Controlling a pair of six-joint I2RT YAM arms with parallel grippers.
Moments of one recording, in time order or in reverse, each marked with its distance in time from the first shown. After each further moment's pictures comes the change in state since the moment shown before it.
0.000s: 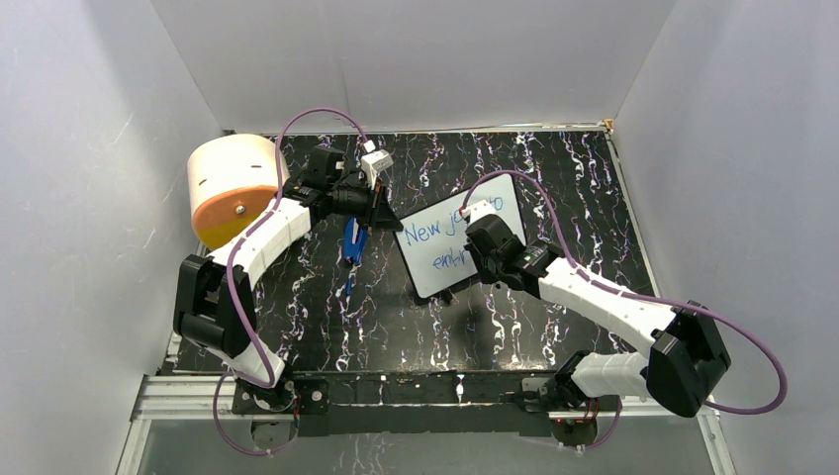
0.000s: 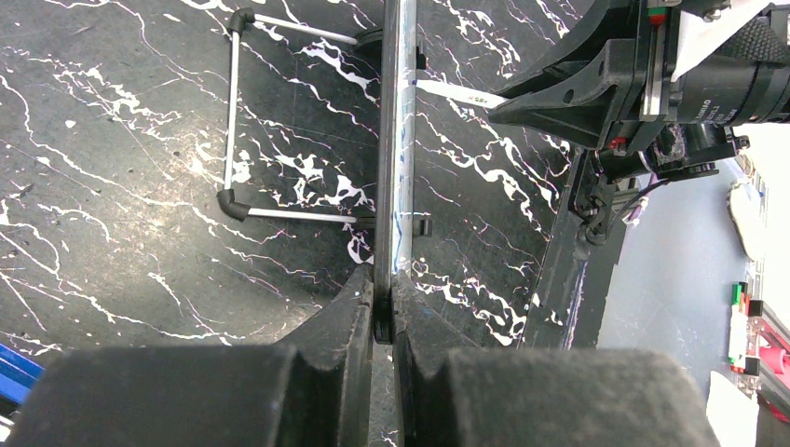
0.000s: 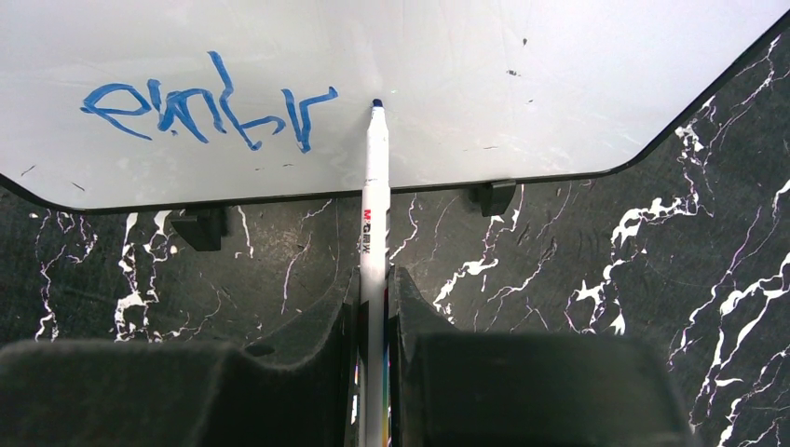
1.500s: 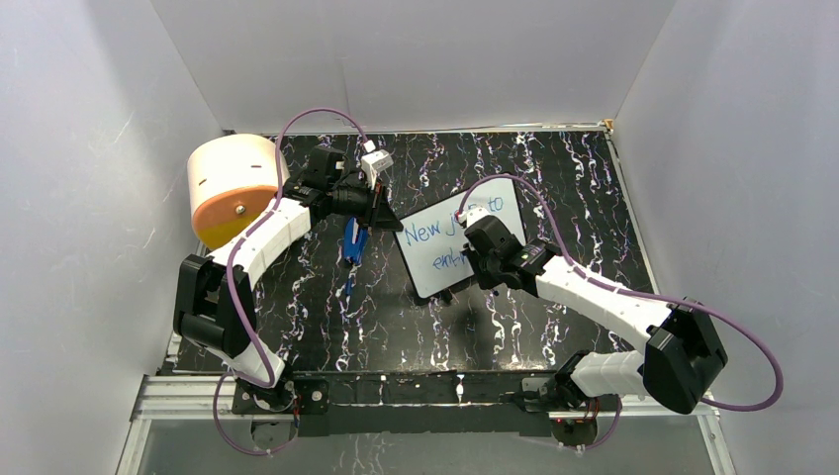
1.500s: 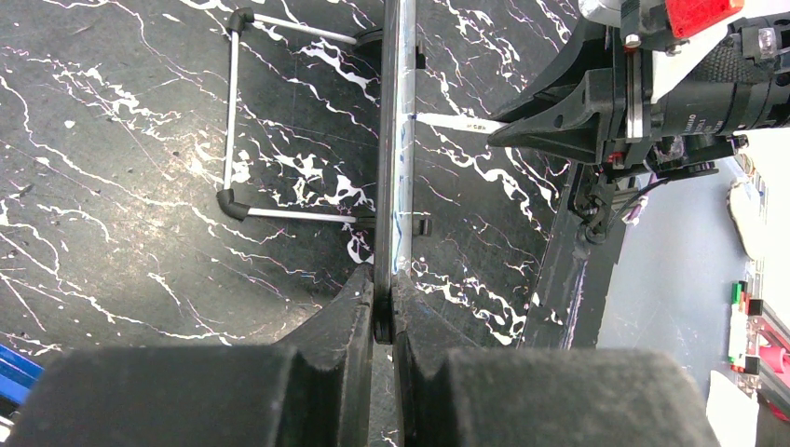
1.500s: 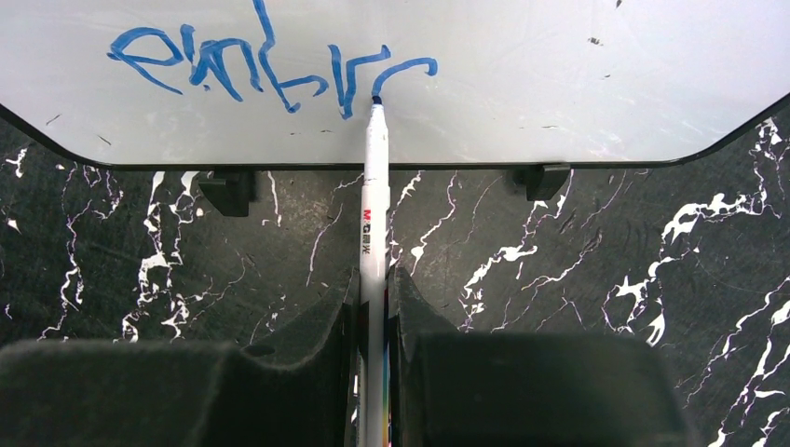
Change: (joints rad) left arm 0.000 0.000 0.001 -0.002 0.000 0.002; right arm -0.005 0.020 0.005 -0.034 -0.101 -0.004
